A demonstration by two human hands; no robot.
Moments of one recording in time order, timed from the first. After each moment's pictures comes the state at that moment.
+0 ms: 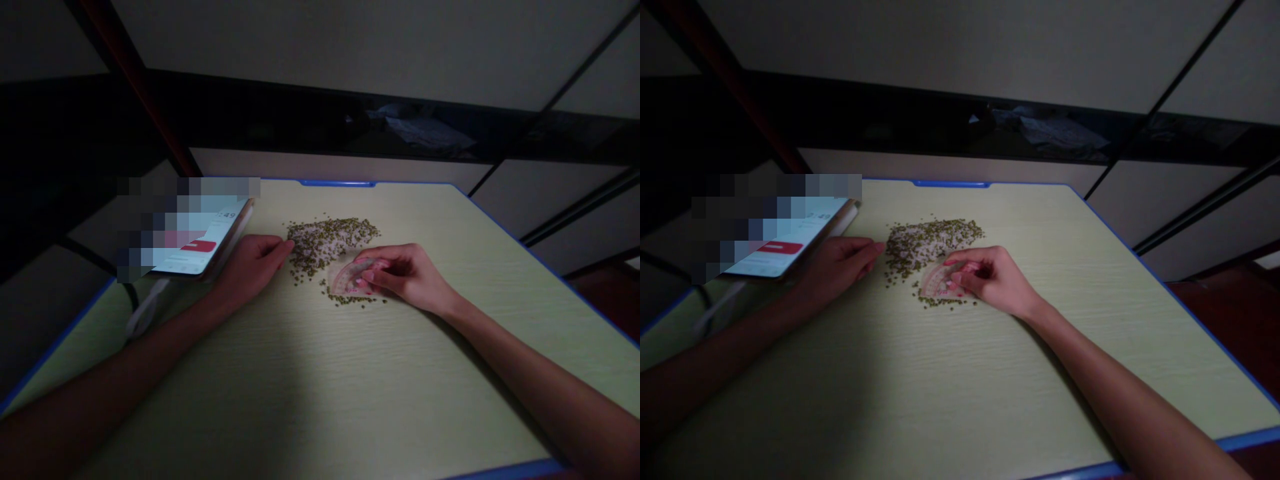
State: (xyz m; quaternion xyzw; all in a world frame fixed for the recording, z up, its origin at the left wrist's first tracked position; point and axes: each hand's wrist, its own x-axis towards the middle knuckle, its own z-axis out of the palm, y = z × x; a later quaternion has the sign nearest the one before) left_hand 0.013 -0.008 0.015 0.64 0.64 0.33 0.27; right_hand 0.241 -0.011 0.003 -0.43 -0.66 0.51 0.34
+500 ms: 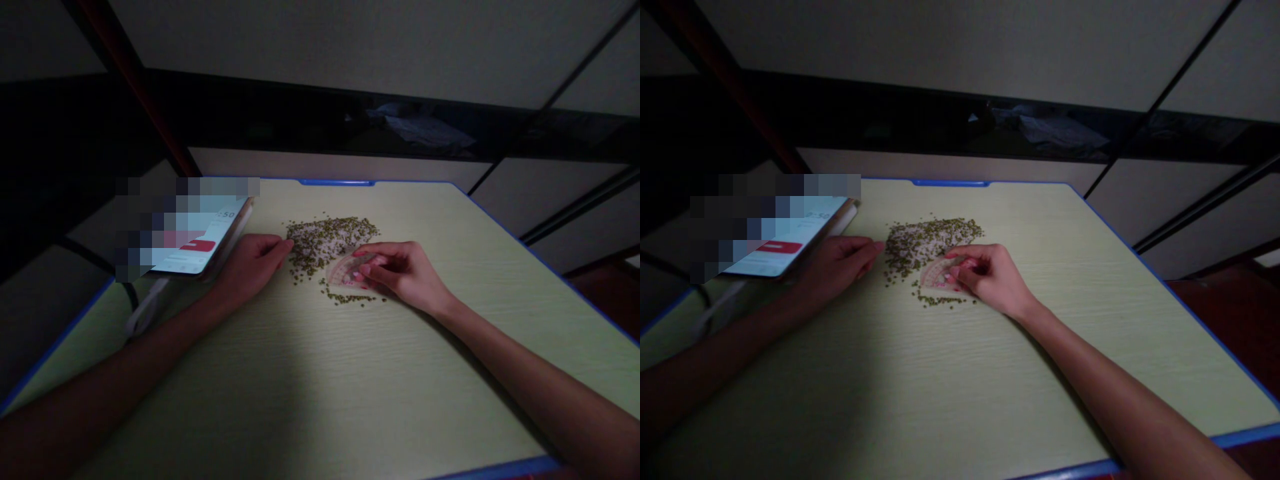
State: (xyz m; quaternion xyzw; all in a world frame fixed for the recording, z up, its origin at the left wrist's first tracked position) left_hand 0.013 -0.008 0.014 0.65 0.63 0.33 0.26; right_hand 0.237 -0.012 0.001 -0.46 -0.65 0.49 0.37
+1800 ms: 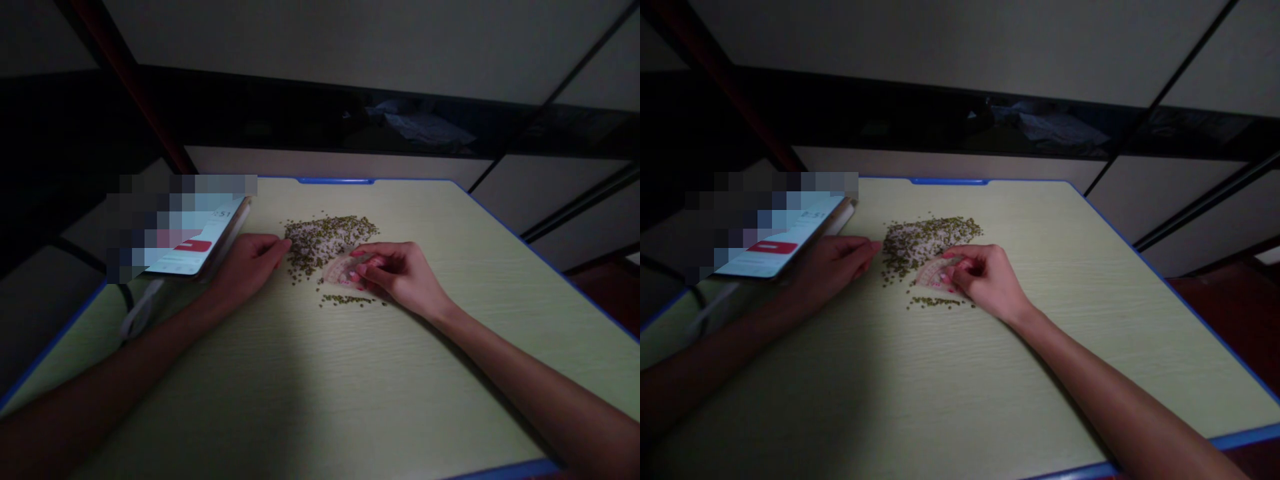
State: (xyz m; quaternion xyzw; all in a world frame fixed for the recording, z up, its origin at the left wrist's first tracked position) left_hand 0.014 -0.008 0.016 0.65 0.64 0.32 0.26; right_hand 0.230 -0.015 0.000 -0.48 -0.63 0.48 0.38
